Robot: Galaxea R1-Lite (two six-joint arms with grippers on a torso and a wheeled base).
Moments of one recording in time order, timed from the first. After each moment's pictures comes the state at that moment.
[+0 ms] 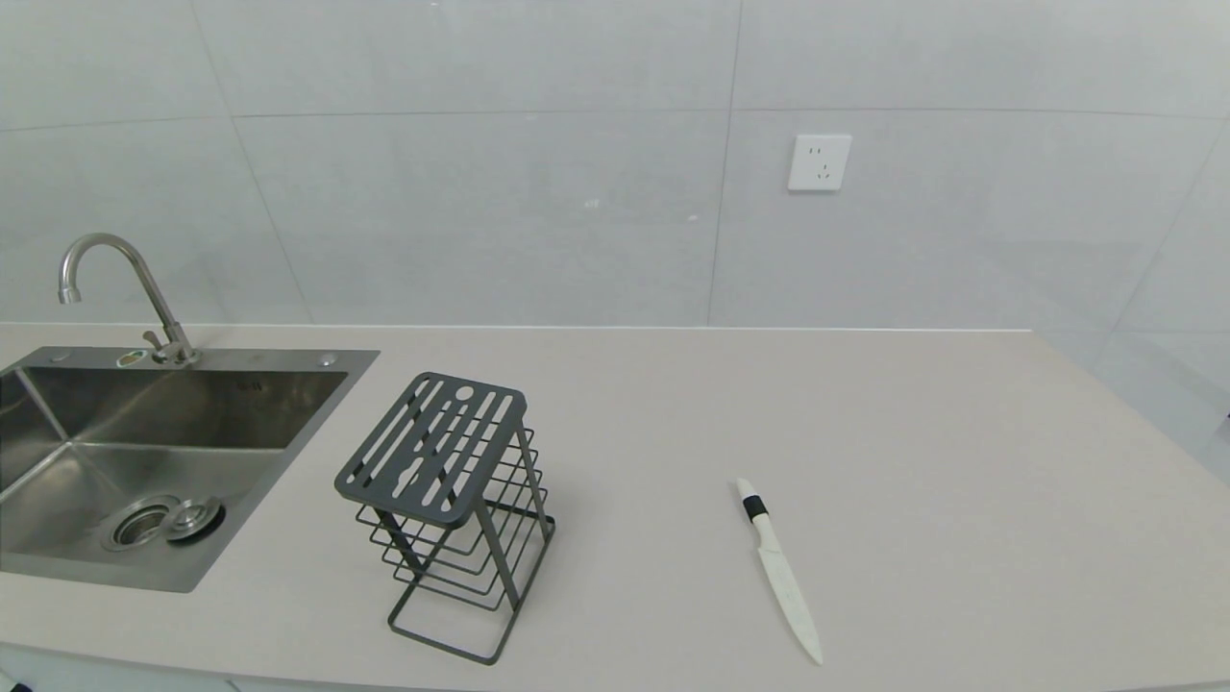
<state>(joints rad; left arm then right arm) 0.00 0.00 0.00 -0.01 -0.06 0.01 0.01 0.28 -0.30 0.18 0.44 -0.01</state>
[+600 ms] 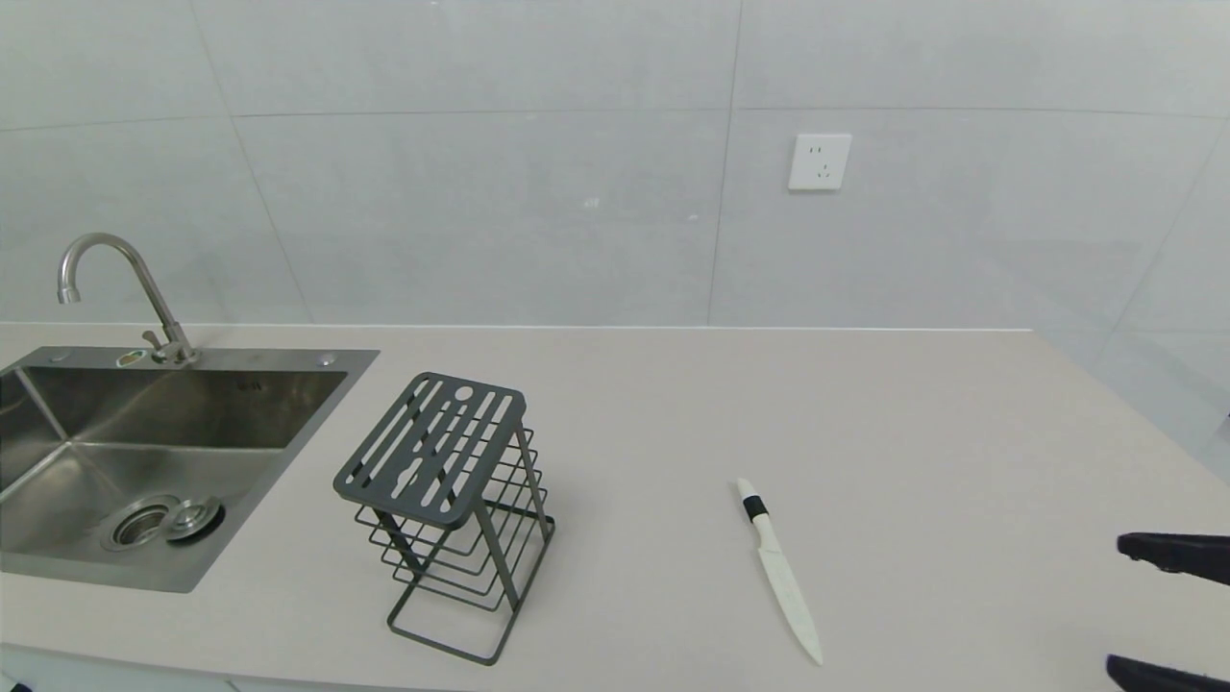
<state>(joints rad) 0.00 0.00 0.00 -0.01 -0.06 0.02 0.31 0.87 -0.58 0.19 0.45 -0.02</state>
